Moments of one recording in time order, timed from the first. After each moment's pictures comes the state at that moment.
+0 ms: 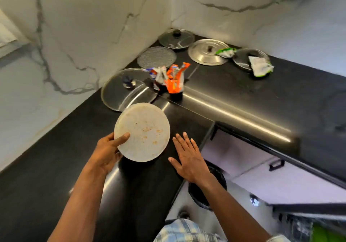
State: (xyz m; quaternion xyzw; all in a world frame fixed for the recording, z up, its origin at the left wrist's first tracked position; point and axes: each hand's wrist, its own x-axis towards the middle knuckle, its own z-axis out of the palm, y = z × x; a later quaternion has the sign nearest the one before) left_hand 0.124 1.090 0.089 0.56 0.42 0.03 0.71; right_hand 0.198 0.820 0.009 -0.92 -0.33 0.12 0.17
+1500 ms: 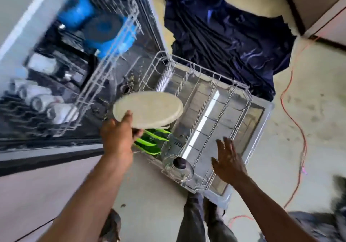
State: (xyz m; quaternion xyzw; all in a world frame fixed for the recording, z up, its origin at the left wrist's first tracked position) left_hand 0.040 0.086 -0.226 0.81 0.03 -0.33 0.48; right_hand -0.262 0.094 -0.371 -0.74 0.57 0.15 0.33
